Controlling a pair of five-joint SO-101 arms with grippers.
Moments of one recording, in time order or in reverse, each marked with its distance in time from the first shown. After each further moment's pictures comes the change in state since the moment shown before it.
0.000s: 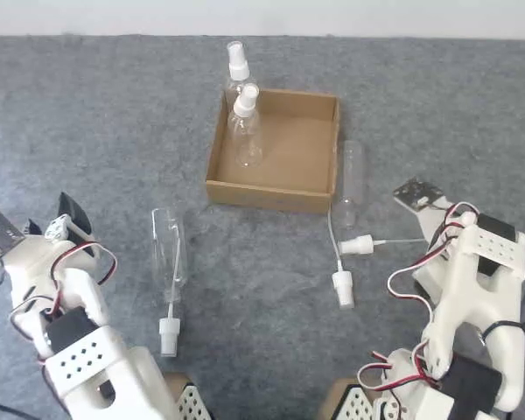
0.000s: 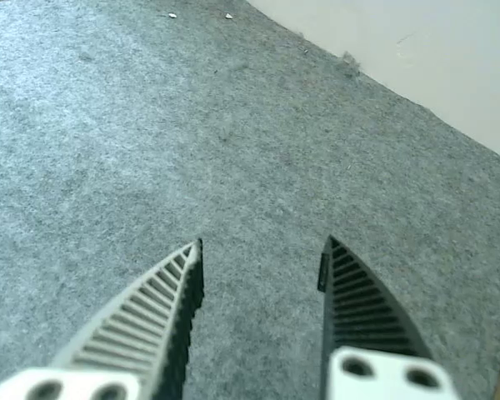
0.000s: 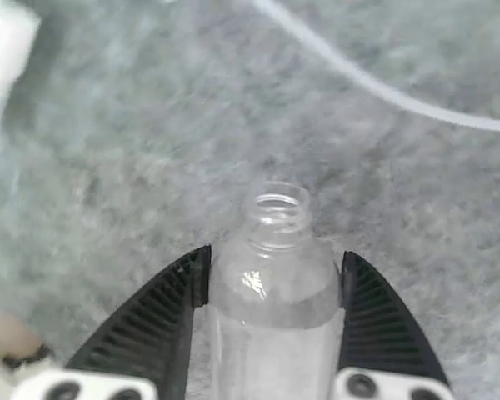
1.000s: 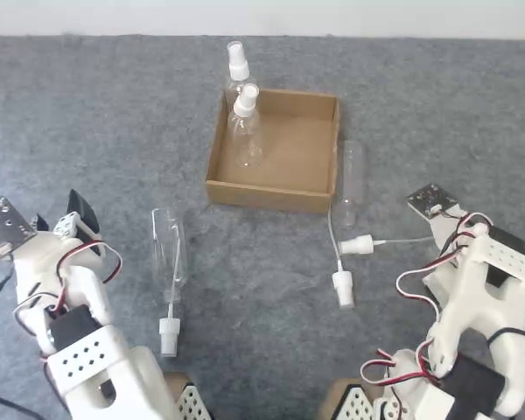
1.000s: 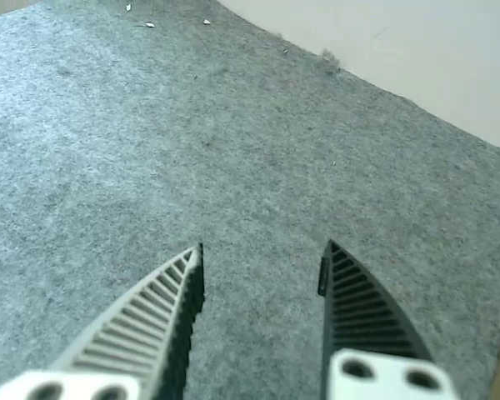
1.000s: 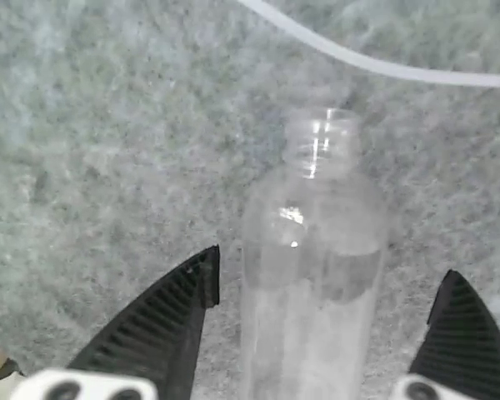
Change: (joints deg) left arm 2.1 0.0 0.0 0.0 -2.4; right arm 5.2 0.0 3.3 -4.7 3.7
